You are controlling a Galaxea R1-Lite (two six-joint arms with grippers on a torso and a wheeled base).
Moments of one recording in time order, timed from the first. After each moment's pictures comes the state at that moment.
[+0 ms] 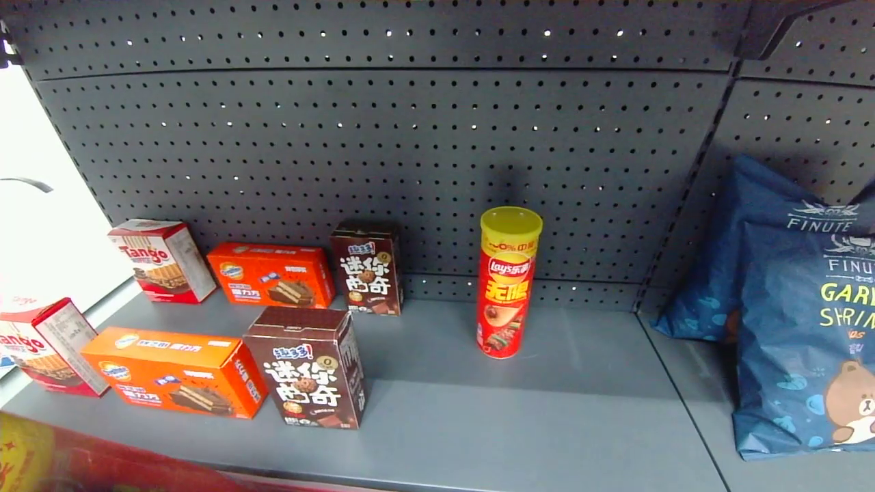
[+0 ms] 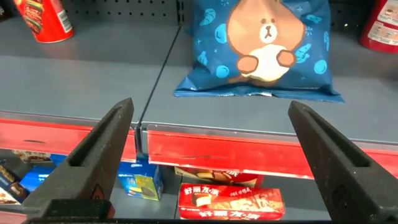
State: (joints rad) left arm -0.12 0.56 -0.28 -0.07 -0.48 0.00; right arm 0.00 0.00 0.00 0.00 0.02 0.00
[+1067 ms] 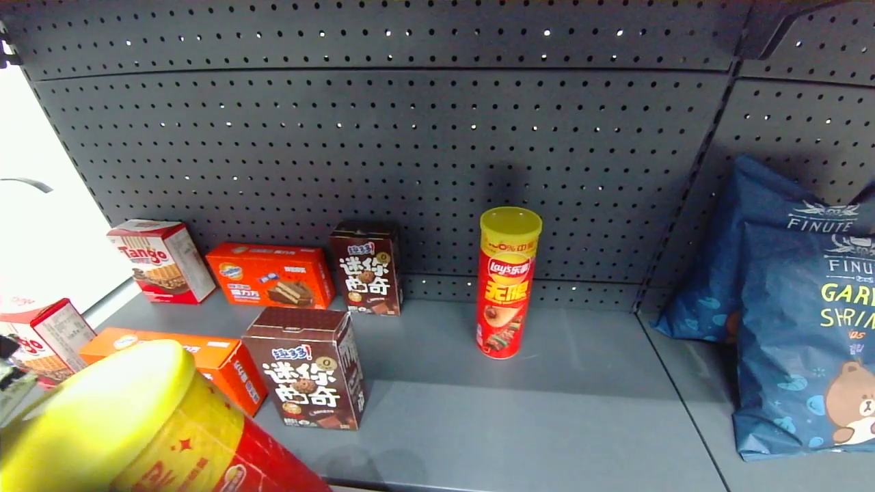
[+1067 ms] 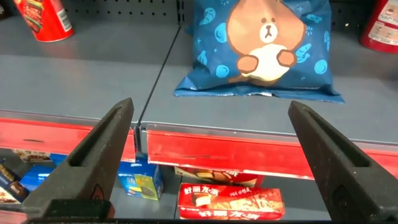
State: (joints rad) left arm -0.65 0.96 -0.54 -0.07 -0.54 0.00; right arm 0.00 0.01 0.00 0.00 0.03 -0.01
